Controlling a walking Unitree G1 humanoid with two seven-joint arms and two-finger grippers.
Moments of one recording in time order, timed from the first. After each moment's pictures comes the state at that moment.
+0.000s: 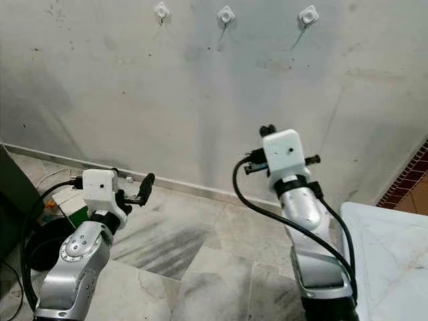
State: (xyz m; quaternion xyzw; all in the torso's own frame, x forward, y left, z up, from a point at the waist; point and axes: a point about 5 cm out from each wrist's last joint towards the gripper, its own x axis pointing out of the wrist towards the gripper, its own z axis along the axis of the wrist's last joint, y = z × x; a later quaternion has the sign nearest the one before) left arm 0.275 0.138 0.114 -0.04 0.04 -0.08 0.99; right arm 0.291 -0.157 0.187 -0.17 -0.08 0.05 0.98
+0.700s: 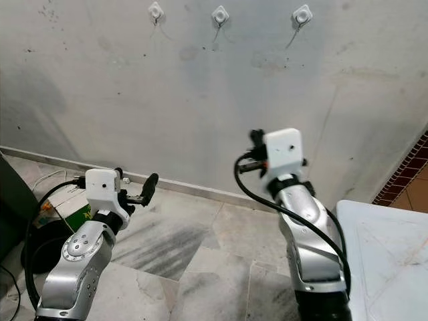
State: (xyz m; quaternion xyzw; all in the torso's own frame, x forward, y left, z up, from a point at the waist) left arm 0.275 0.136 0.114 -0.04 0.04 -0.09 0.99; right arm 0.298 -0.129 0.192 -0.03 -0.06 0.19 0.98
